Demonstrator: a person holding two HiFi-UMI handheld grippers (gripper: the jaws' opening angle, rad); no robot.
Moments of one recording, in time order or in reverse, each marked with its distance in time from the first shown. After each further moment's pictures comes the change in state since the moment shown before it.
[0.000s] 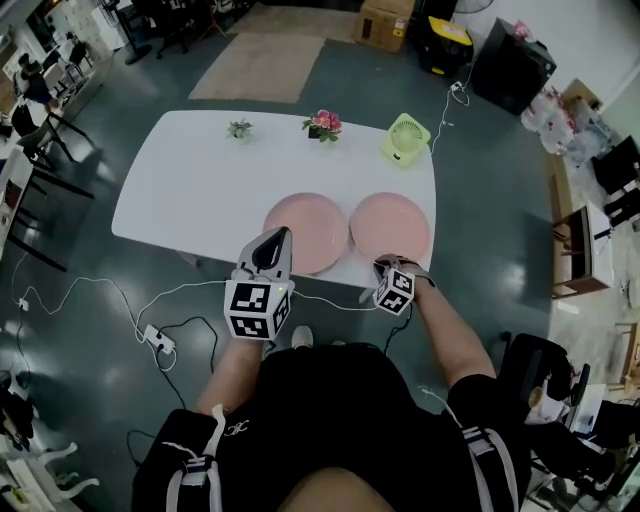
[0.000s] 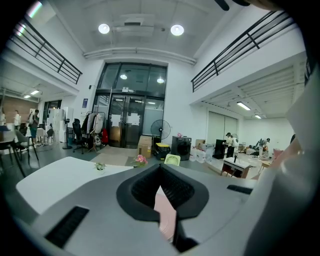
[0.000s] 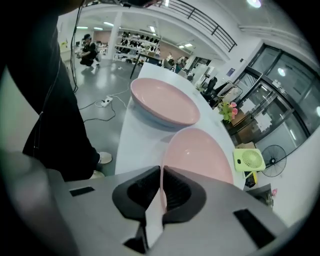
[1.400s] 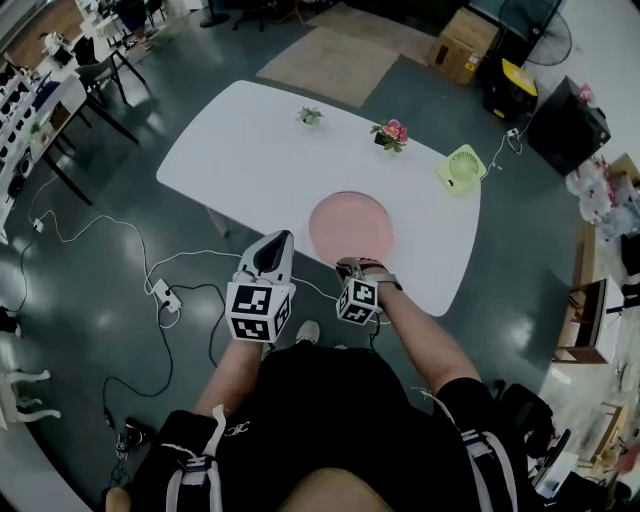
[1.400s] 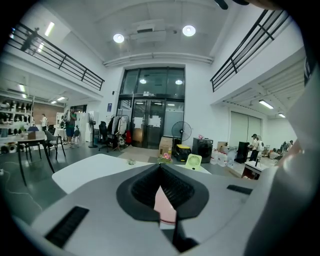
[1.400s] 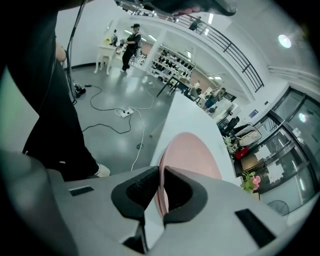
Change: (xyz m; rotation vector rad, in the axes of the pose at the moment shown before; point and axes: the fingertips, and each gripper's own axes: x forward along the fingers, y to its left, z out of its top) left arm -0.105 0.071 -0.022 -0.072 -0.022 0.254; right arm 0.005 0.094 0.209 -0.354 -0.246 0.060
